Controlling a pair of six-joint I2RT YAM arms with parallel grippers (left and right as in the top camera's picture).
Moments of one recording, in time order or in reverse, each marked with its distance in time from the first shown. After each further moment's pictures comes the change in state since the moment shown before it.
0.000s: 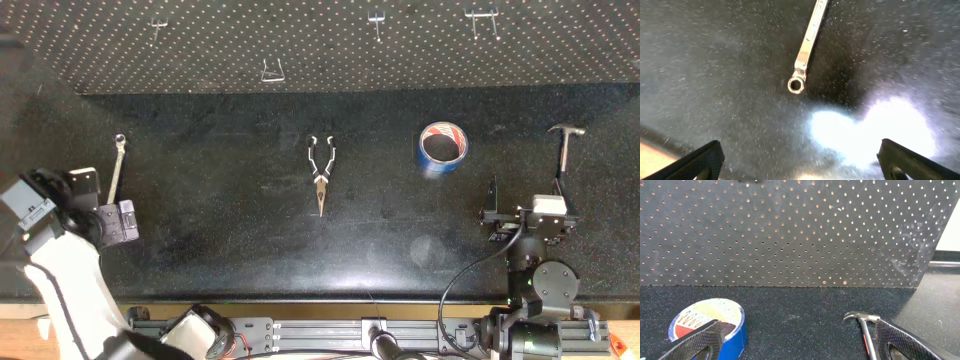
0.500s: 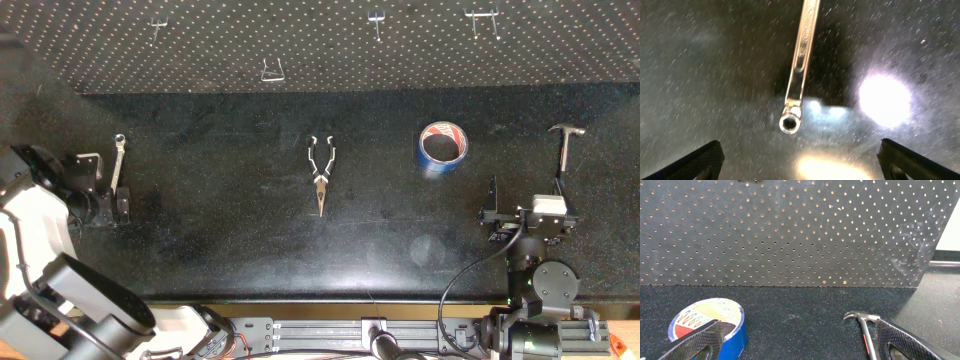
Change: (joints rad) left arm 0.000 0.352 0.206 -0.053 0.051 0.102; right arm 0.000 0.000 0.000 0.000 0.000 0.000
